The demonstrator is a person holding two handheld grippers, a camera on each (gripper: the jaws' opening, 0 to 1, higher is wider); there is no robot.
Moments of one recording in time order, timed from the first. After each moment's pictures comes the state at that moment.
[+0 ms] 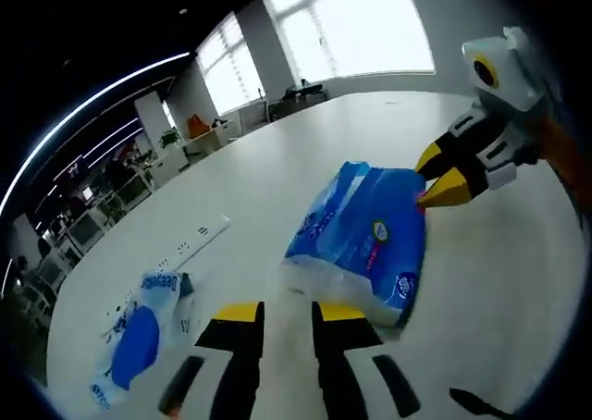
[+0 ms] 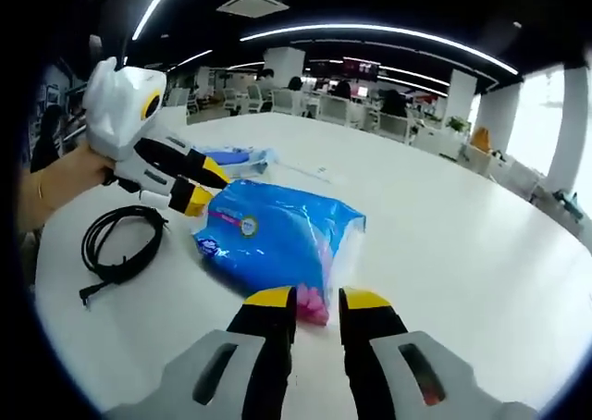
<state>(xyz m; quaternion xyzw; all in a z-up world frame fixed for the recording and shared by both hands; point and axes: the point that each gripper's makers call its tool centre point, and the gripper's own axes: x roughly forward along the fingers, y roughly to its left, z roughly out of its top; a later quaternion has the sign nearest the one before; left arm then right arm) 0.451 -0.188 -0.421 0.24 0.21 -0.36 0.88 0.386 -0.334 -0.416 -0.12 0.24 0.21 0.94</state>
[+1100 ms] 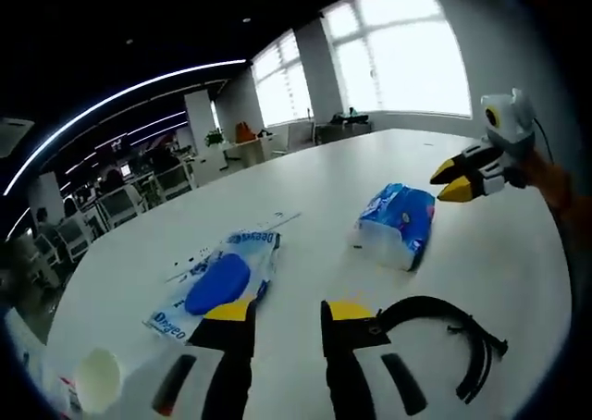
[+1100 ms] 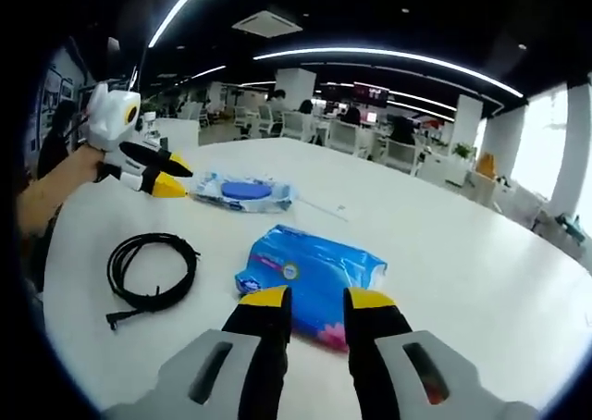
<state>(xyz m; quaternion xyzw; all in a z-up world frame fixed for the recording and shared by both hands) 0.423 -0.069 -0.374 0.17 0.18 -0.29 0.92 0.384 -0.302 -0.373 -0.14 0.19 0.23 0.95</state>
